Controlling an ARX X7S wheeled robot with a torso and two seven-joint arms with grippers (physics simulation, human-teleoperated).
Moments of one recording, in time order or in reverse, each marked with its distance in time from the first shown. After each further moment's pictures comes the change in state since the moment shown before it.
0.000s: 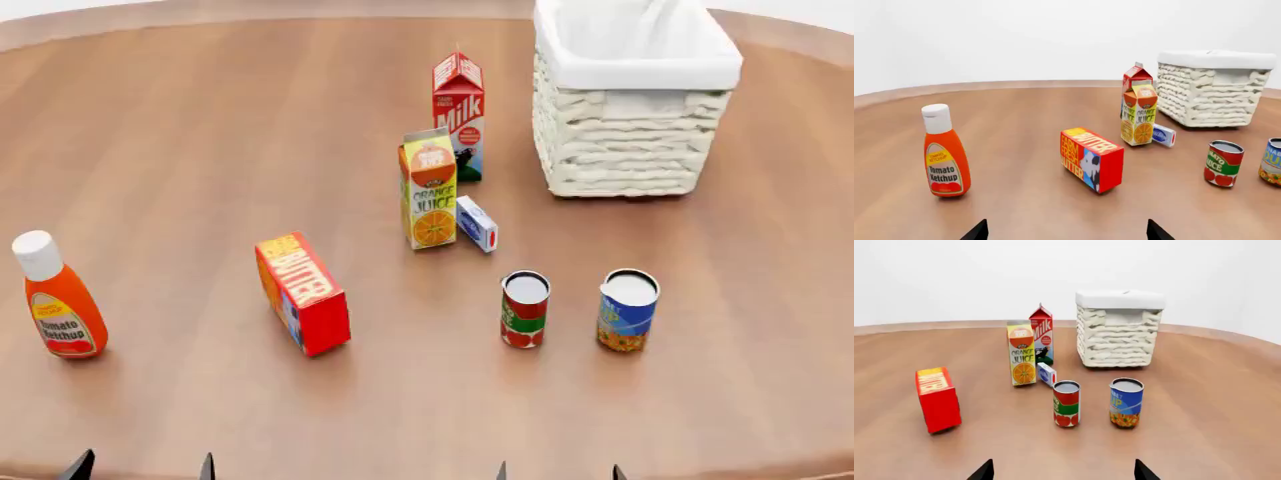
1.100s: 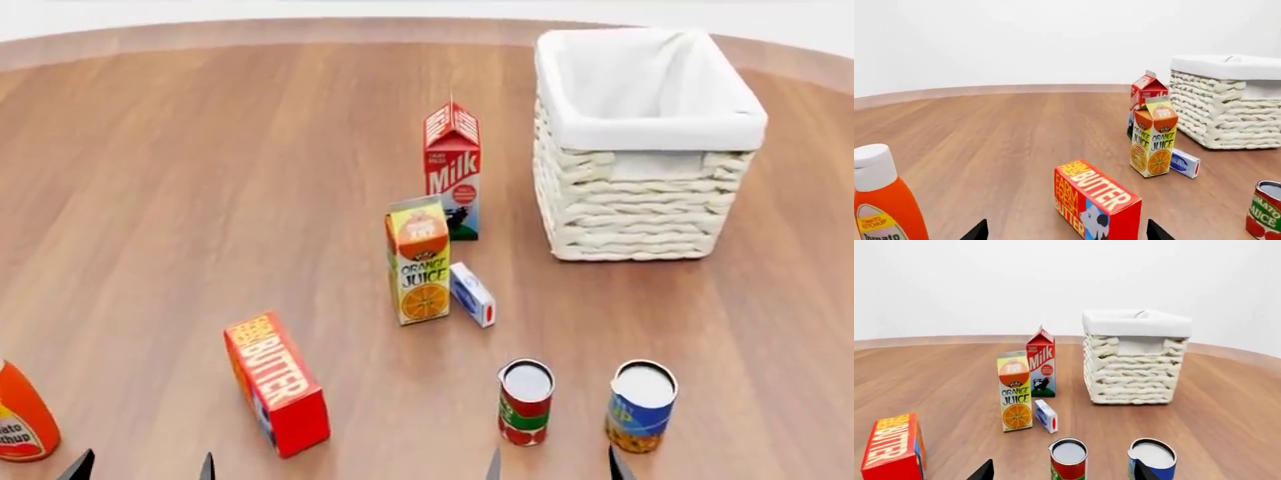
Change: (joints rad) left arm -0.005 -0.090 0.105 -0.002 -0.090 0.007 -0.104; right arm 0.018 0.100 -0.108 -0.044 0.095 0.013 0.081
